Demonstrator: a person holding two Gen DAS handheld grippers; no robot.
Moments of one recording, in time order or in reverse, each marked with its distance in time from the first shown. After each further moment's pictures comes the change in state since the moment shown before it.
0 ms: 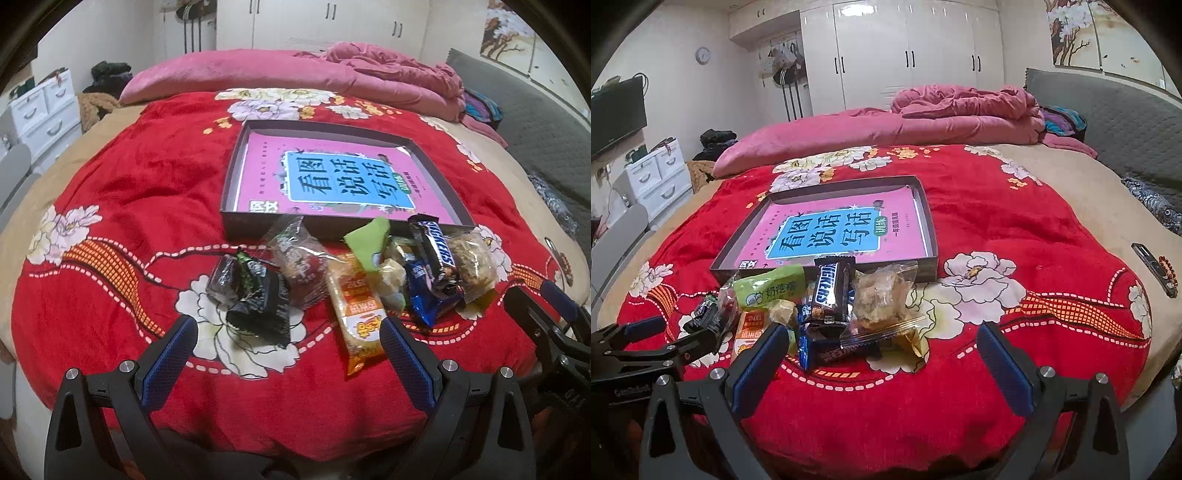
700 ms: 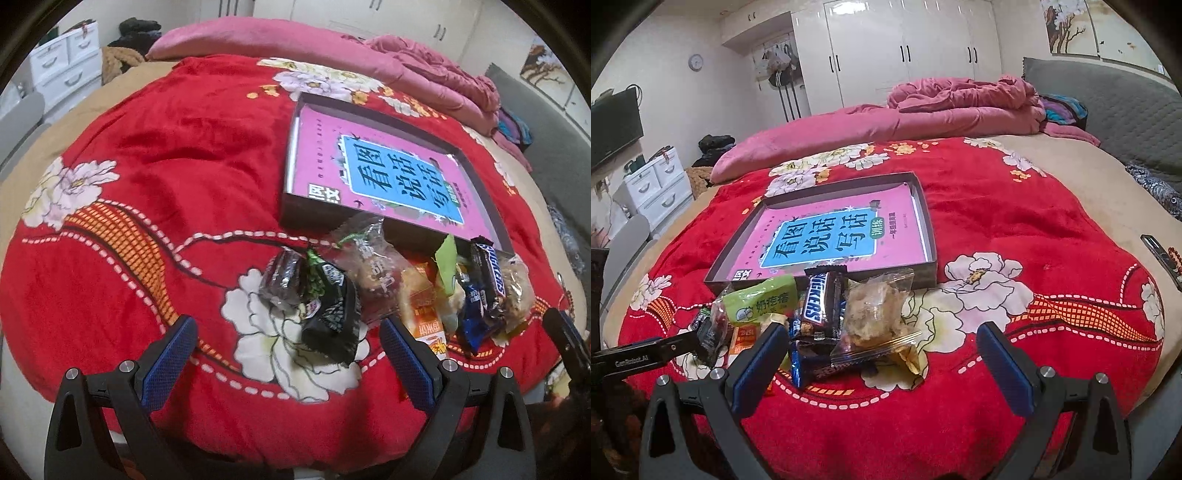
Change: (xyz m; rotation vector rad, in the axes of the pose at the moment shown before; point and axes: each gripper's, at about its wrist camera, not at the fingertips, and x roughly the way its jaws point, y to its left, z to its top) left arm 0.037 0.048 0.014 -0.139 0.088 0.003; right arm 0.022 -0.015 0.012 0.047 0.022 0.019
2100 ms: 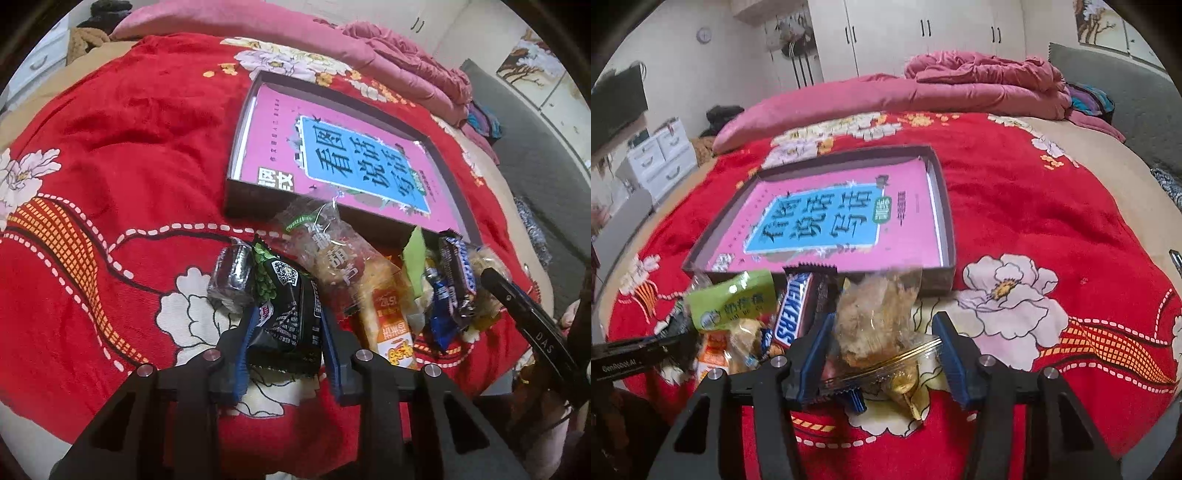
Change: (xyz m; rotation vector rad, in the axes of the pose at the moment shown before) left arm 0.018 -0.009 0.006 -0.007 0.068 -0.184; right arm 0.050 -0.009 0.019 -0.046 0.086 0.059
